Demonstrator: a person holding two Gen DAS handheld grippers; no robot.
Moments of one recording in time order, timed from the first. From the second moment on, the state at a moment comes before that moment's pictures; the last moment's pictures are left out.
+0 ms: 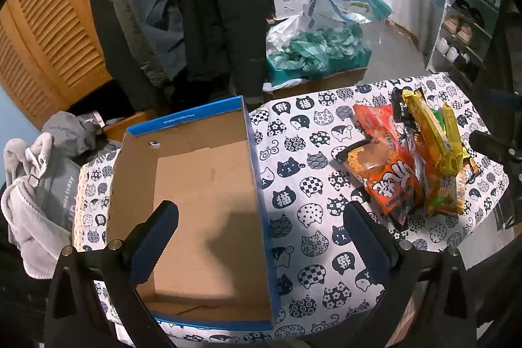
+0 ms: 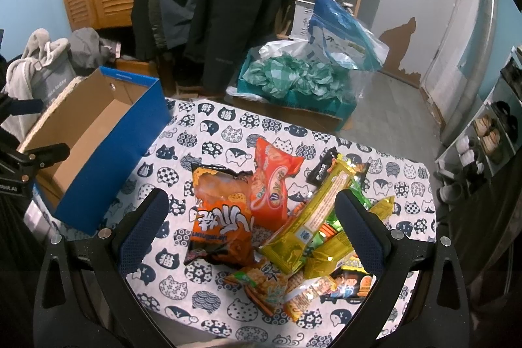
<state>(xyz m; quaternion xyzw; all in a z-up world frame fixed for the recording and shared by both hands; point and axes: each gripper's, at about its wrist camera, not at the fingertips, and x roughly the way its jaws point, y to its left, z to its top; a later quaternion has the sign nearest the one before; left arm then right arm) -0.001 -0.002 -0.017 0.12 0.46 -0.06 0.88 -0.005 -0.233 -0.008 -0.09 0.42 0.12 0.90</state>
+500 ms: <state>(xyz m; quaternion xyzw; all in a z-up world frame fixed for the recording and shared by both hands) -0.002 -0.003 -0.020 0.12 0.46 -0.06 0.88 -0.006 -0.232 -0.008 -0.09 0.42 0.12 0.90</state>
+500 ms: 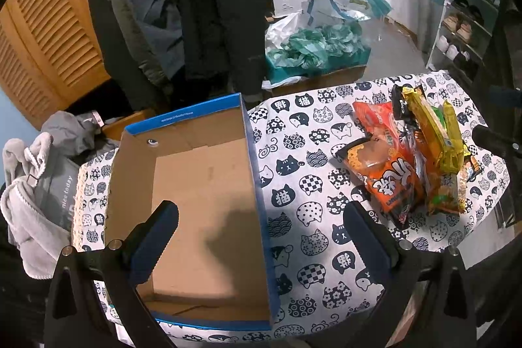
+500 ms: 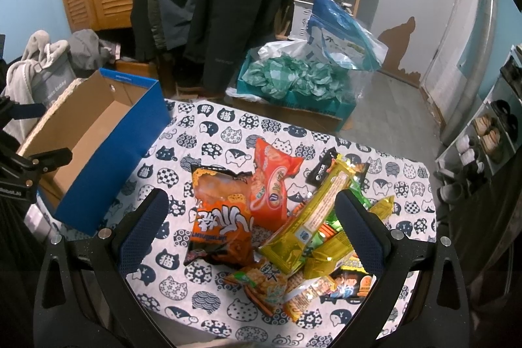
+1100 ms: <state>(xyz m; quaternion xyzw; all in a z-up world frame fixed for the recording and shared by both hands) 0.007 -0.014 -0.027 0.11 0.48 -0.07 0.87 -0.003 -0.266 -0.011 -0.07 0.43 0.09 0.90</state>
